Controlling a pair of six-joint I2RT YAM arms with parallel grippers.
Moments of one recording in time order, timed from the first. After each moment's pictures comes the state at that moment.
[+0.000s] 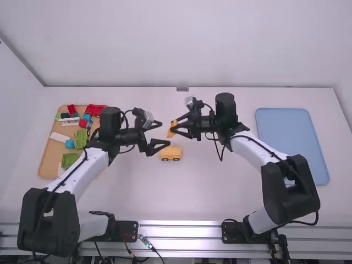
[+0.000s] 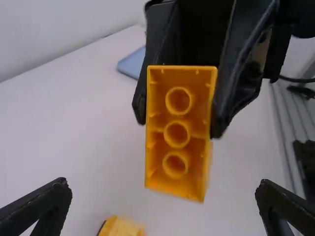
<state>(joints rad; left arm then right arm) -0.09 1.34 0.75 0.02 1.05 0.29 0.33 1.66 0.96 0.28 -1.22 0.04</state>
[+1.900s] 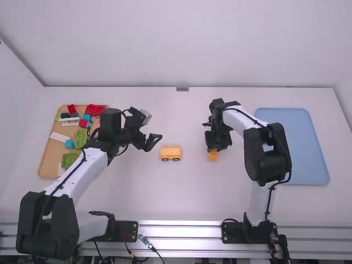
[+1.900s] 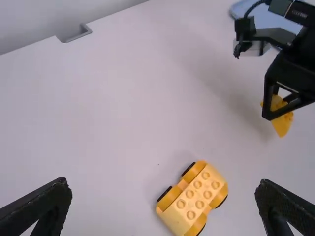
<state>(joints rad) -0.09 1.32 0.77 -0.13 0.59 0.29 0.28 2.05 1.39 -1.04 -0.19 0.16</state>
